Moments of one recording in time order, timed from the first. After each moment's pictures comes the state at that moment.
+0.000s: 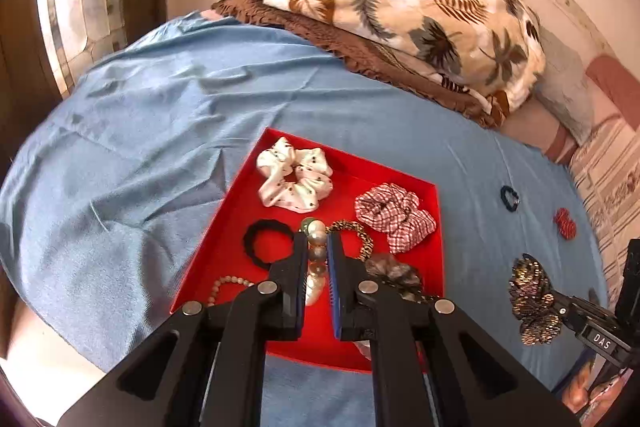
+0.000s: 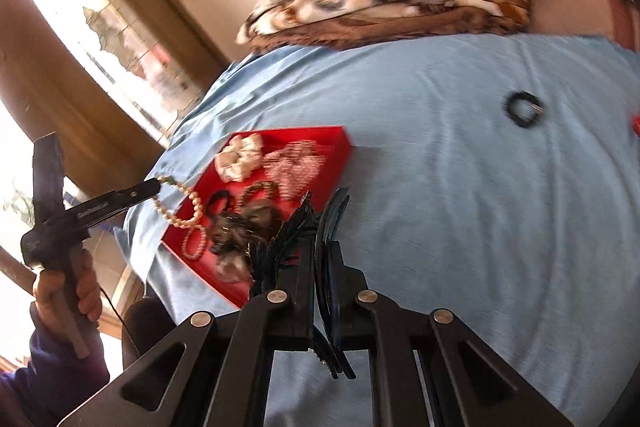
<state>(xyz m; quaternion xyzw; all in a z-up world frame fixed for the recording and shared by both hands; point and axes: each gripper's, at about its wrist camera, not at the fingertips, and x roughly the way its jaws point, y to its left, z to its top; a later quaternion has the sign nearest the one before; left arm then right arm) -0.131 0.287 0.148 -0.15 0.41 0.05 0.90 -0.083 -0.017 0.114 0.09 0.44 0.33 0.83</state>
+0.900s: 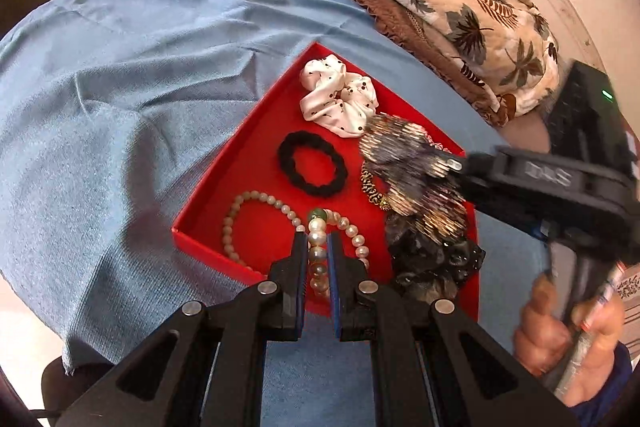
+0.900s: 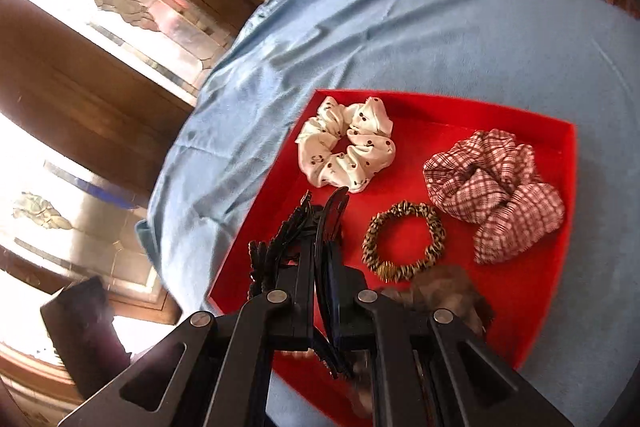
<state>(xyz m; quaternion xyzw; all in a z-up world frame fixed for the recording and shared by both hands) -0.162 0.329 0.069 -0.26 0.44 0.03 0.86 -0.015 0.182 0.069 0.09 0.54 0.37 0.75</state>
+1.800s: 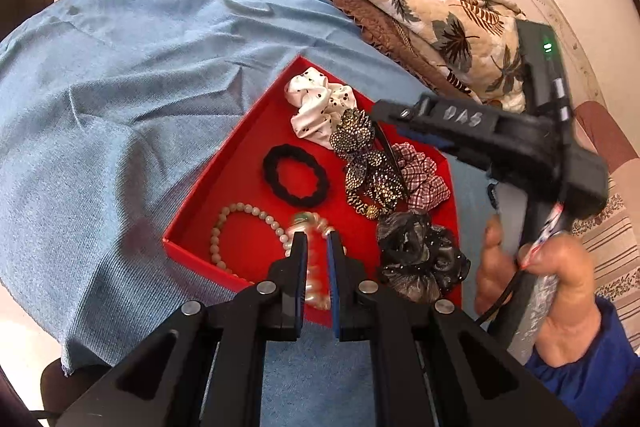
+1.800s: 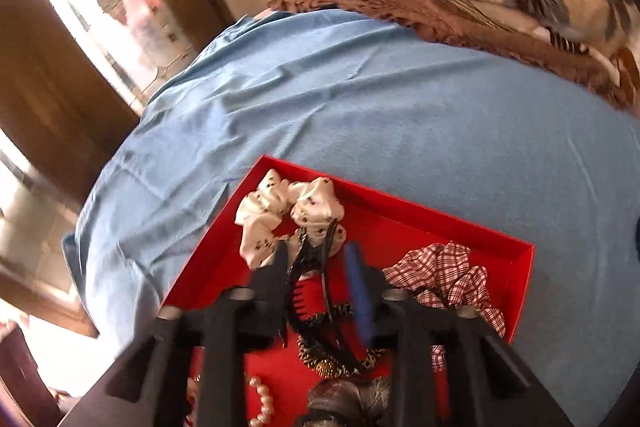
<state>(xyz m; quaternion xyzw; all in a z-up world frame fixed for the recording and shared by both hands) -0.162 0.327 0.081 -0.26 0.42 0.01 0.87 0.014 0.208 0.084 -0.02 0.47 0.31 0.83</state>
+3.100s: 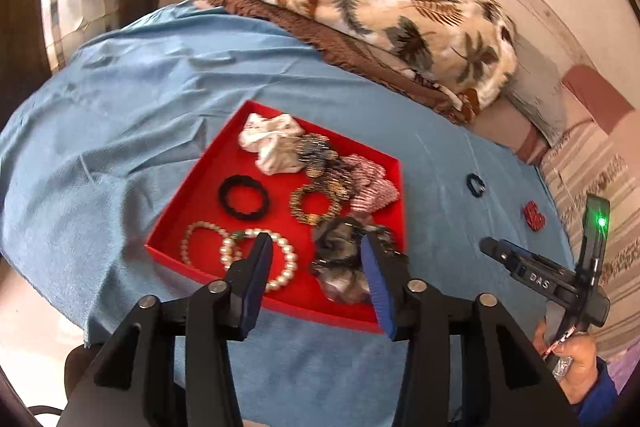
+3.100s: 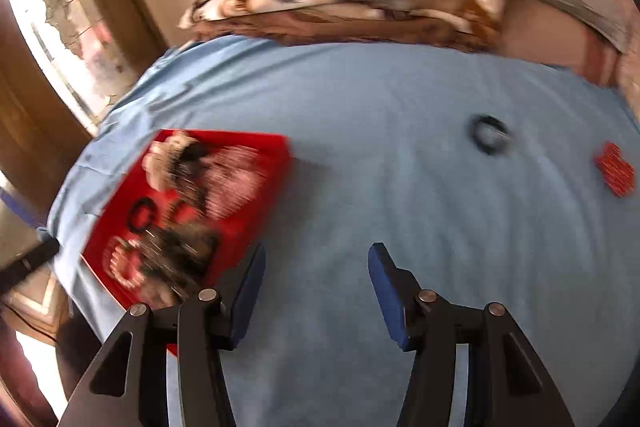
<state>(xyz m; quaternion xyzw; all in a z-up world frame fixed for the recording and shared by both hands) -0.179 0.255 0.147 -0.16 0.40 0.02 0.90 -0.066 -0.026 0.096 0.02 0.45 0.18 0.87</state>
